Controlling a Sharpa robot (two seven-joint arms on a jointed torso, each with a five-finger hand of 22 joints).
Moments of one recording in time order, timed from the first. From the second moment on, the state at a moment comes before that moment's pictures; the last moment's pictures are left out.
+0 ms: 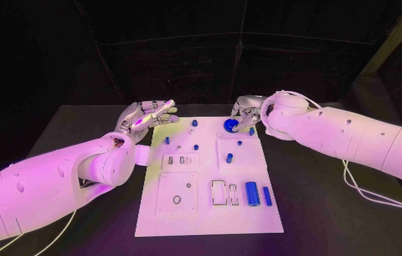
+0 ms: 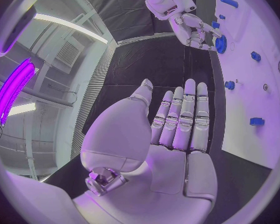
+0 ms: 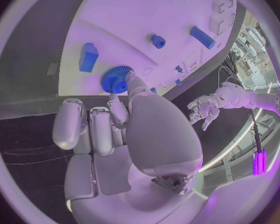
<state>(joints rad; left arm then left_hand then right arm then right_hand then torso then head) 1.16 -0.85 0.00 1.56 -0.01 -0.40 0.45 1.33 0.02 0.02 0.13 0.05 0.94 0.22 0.11 0.07 1.02 0.17 0.14 0.07 1.08 0.13 0.21 0.21 0.17 0.91 0.24 0.21 0.08 1.28 -0.63 0.02 1.17 -1.49 -0.02 -0.20 1.43 -0.10 0.01 0.18 0.23 0.85 0.15 0.16 0.07 1.32 0.06 1.24 1.19 1.47 -0.02 1.40 1.23 0.09 1.39 0.09 1.37 1.13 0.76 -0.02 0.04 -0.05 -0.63</state>
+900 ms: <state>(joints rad) 1.16 -0.84 0.00 1.56 -0.01 -0.40 0.45 1.33 0.02 0.02 0.13 0.05 0.94 0.22 0.11 0.07 1.02 0.17 0.14 0.07 1.08 0.13 0.21 0.21 0.17 0.91 0.24 0.21 0.08 1.27 -0.63 0.02 1.23 -1.55 -0.16 -0.19 1.51 -0.03 0.18 0.08 0.23 0.95 0.14 0.20 0.07 1.38 0.04 1.32 1.29 1.47 -0.03 1.41 1.24 0.08 1.42 0.07 1.41 1.21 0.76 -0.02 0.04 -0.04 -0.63</state>
